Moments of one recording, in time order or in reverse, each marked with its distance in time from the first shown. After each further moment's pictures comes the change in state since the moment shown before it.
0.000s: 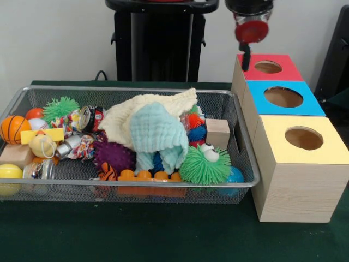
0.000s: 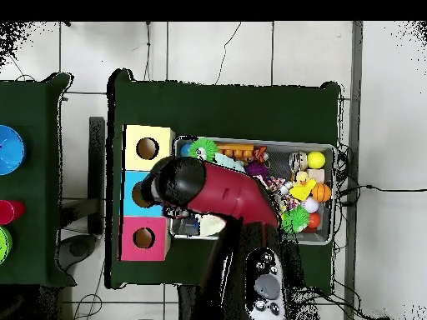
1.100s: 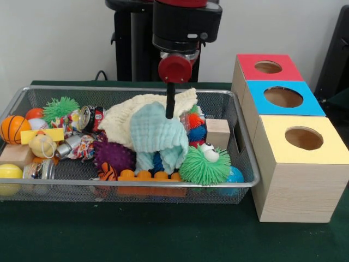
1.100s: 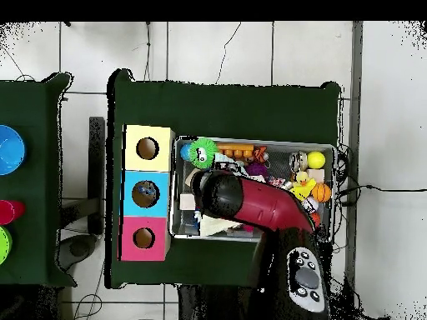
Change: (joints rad) arm -0.079 0.083 0.000 0.084 -0.114 -0.542 0.000
